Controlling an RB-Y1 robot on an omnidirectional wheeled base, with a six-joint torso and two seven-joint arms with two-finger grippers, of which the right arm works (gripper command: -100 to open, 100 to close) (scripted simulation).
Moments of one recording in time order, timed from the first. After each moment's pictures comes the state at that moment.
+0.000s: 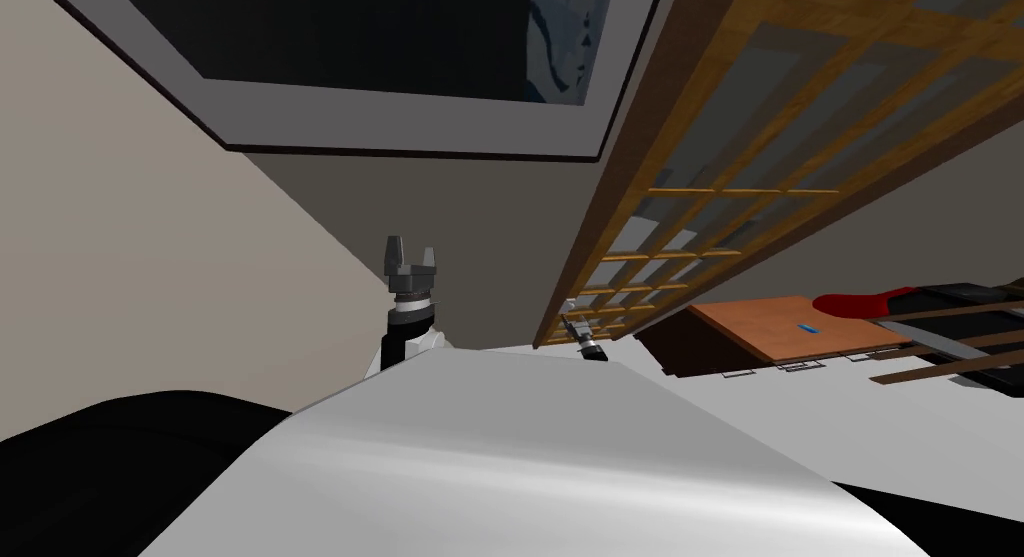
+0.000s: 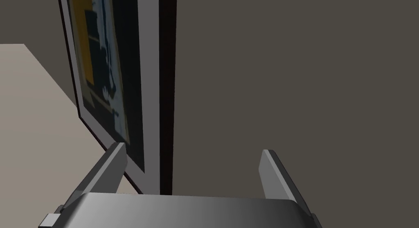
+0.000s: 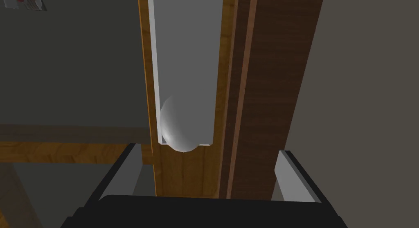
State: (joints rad) arm -0.02 -0.29 -0.02 -0.58 0.22 -1.04 1.15
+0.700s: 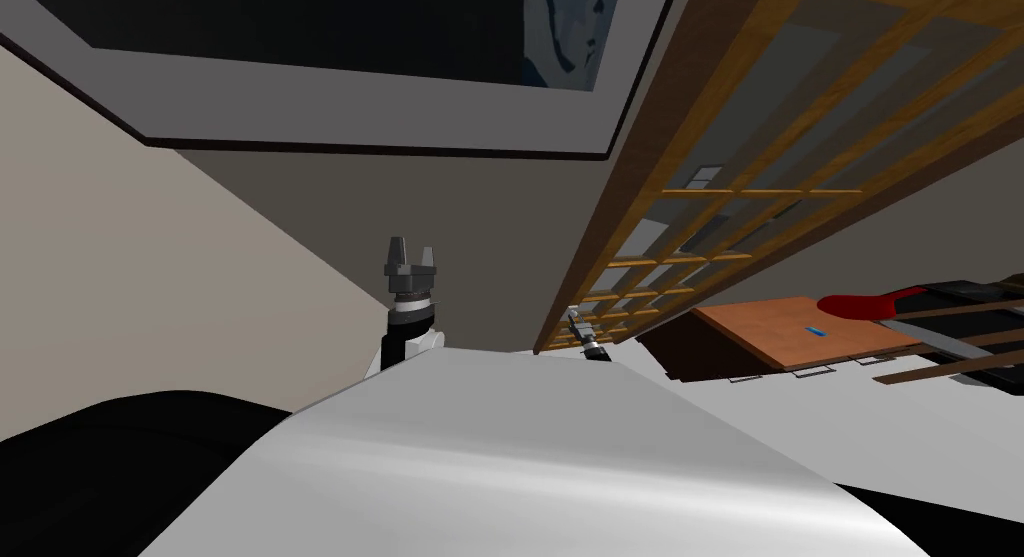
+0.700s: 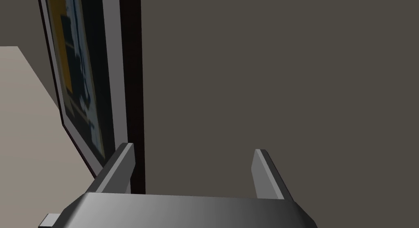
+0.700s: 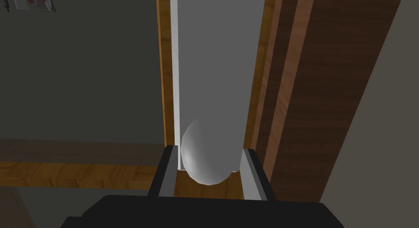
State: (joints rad) arm -0.01 -0.31 -0.02 -0.58 0.21 -1.04 1.14
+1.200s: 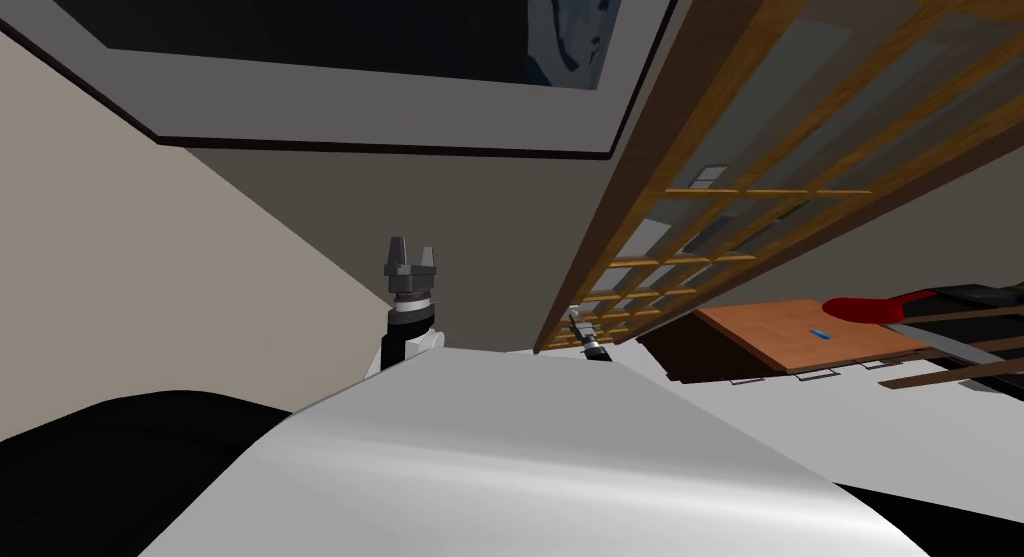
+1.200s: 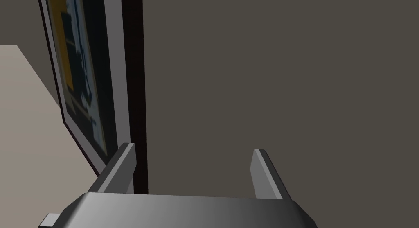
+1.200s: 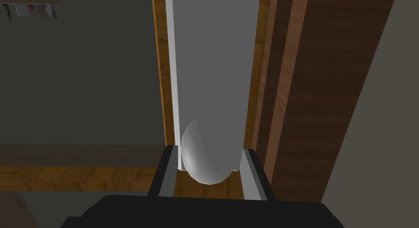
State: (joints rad) arm -0.01 -0.31 -0.02 -0.58 0.20 -1.04 1.10
